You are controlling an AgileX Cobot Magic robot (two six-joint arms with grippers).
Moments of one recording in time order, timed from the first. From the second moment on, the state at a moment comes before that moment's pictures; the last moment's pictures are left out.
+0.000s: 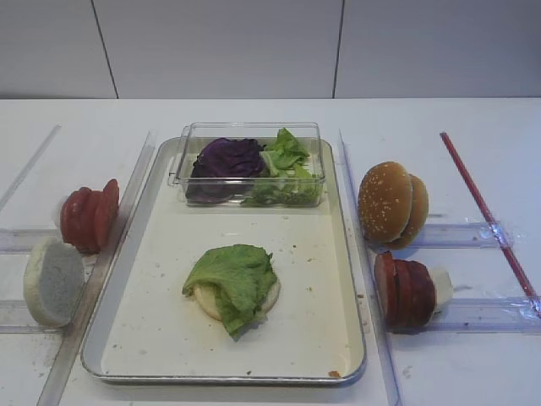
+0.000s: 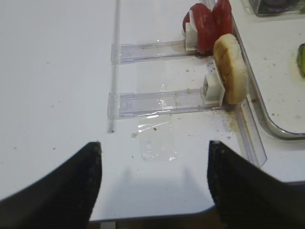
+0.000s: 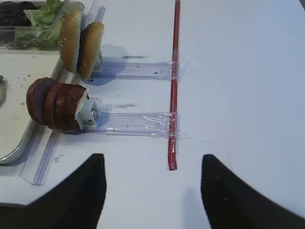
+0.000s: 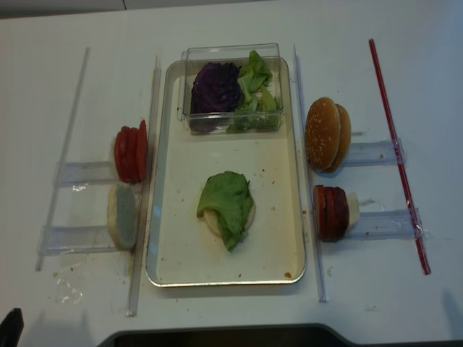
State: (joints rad) left arm -0.03 -0.02 -0.49 0.09 1.19 -0.07; right arm -0.02 -0.02 -0.47 0.17 1.13 -0.05
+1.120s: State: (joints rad) left arm -0.03 -0.02 -0.49 0.09 1.19 -0.07; right arm -0.02 -0.02 -0.47 0.17 1.13 -0.05
